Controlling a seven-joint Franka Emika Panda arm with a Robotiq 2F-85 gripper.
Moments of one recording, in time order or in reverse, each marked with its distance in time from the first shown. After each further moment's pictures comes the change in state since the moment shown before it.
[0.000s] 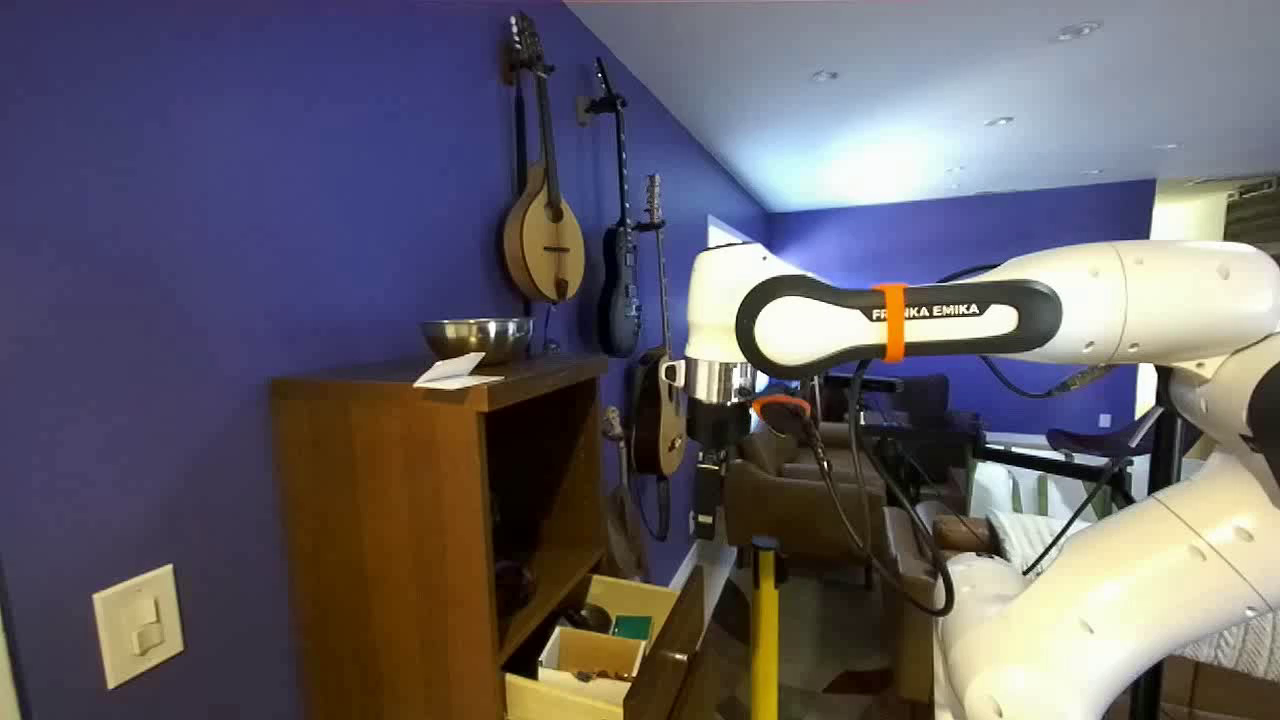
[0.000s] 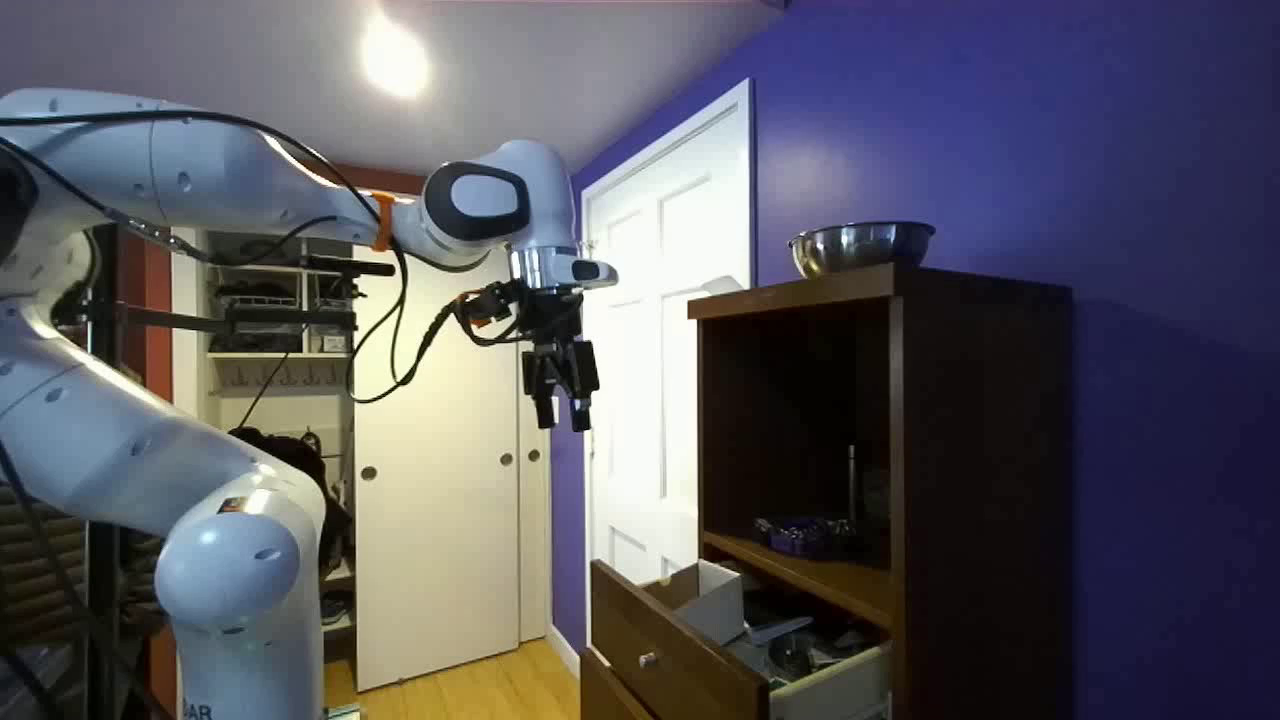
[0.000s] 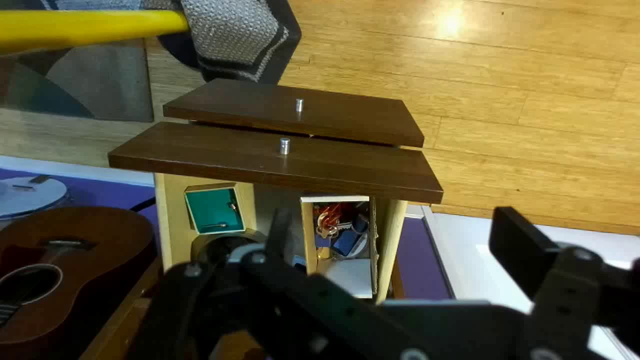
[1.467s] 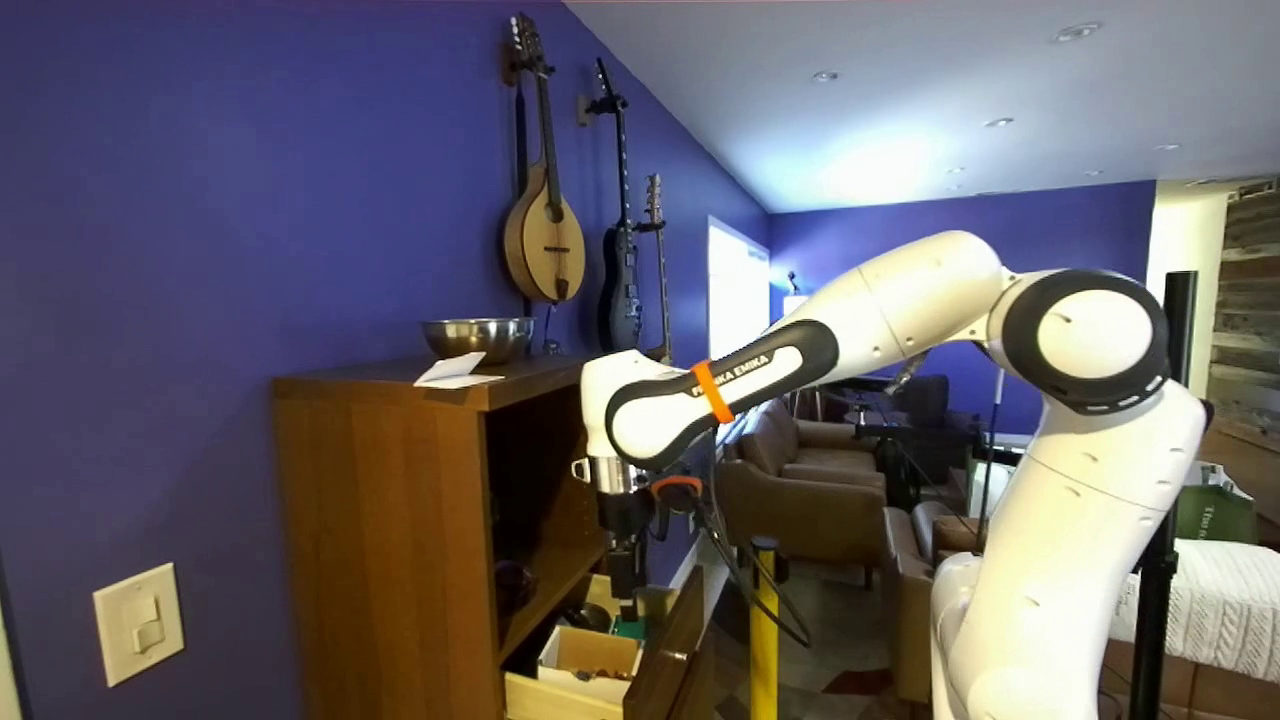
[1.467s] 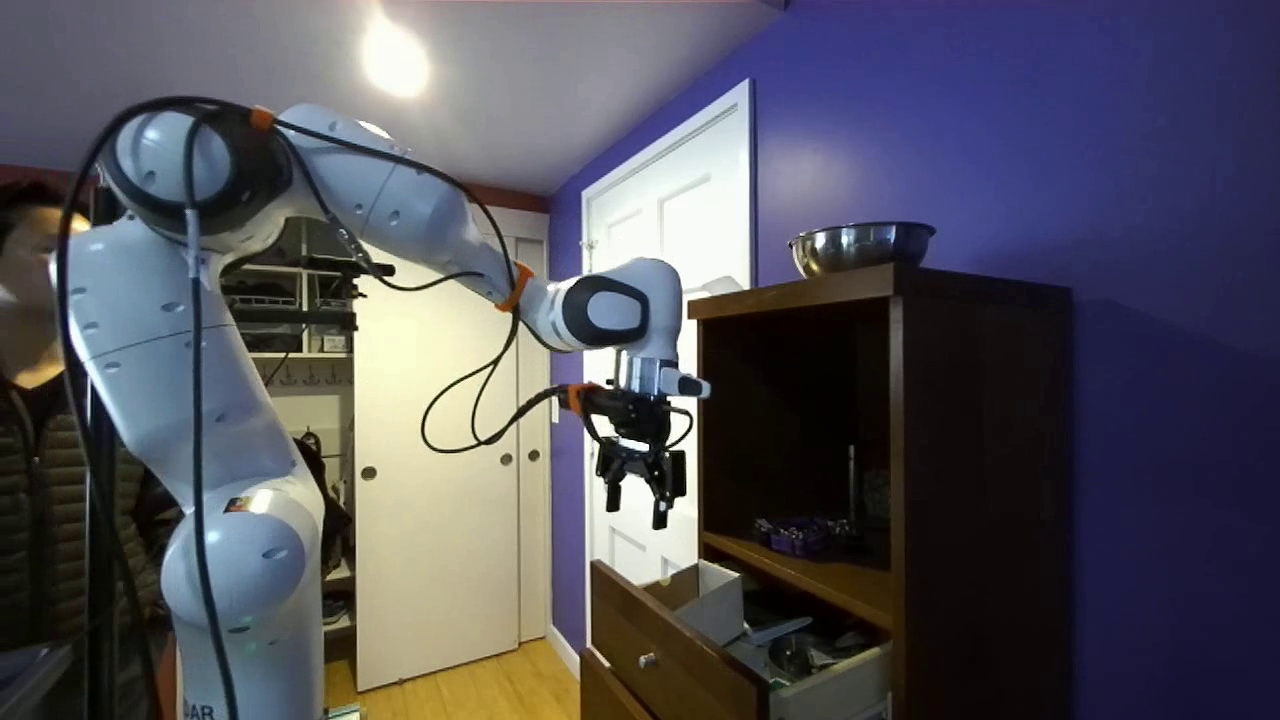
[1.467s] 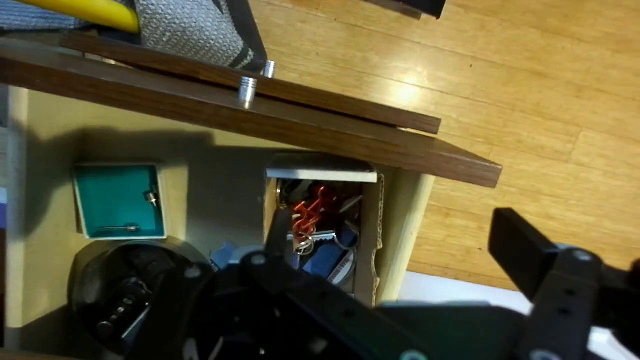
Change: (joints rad) arm 0.031 0.525 -0.041 0.087 0.053 0.254 -0.139
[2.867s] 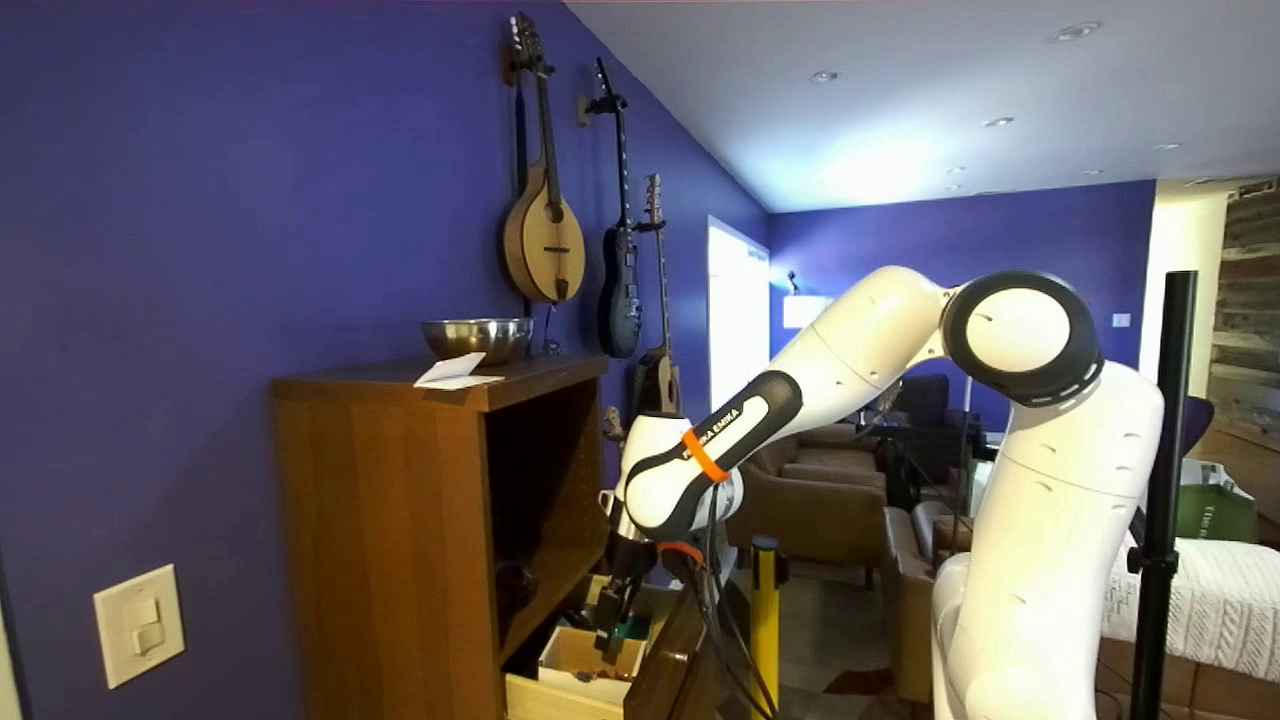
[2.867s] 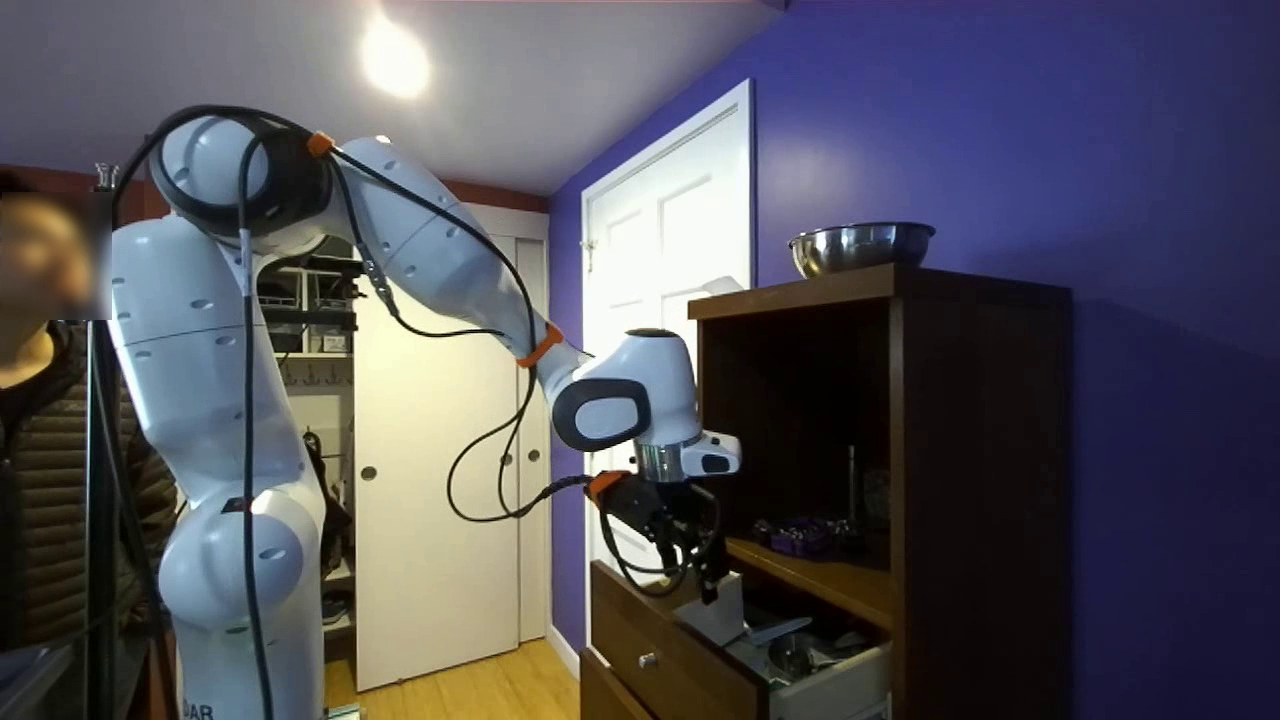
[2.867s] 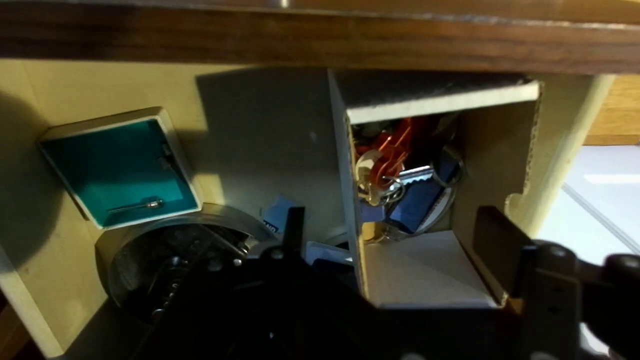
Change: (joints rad) arm -0.017 0.103 -0.102 -0.218 0.192 0.621 -0.088
